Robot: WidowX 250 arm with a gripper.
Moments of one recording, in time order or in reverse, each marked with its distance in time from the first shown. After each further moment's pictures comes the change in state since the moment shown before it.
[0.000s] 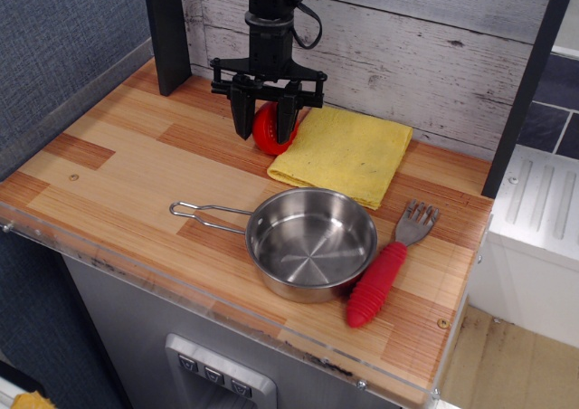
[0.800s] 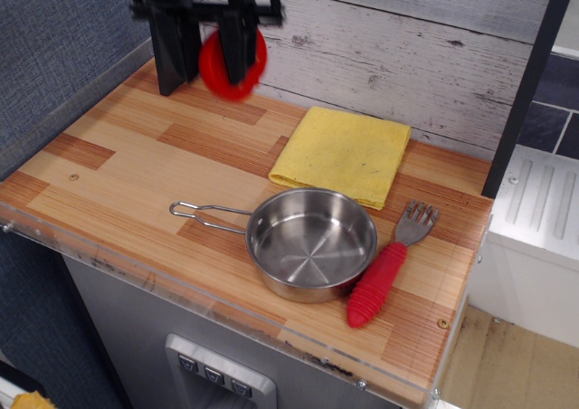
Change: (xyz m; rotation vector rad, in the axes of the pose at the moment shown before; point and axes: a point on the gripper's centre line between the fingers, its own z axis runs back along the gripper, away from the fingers) arm -0.108 0.006 0.115 -0.115 -0.164 -0.095
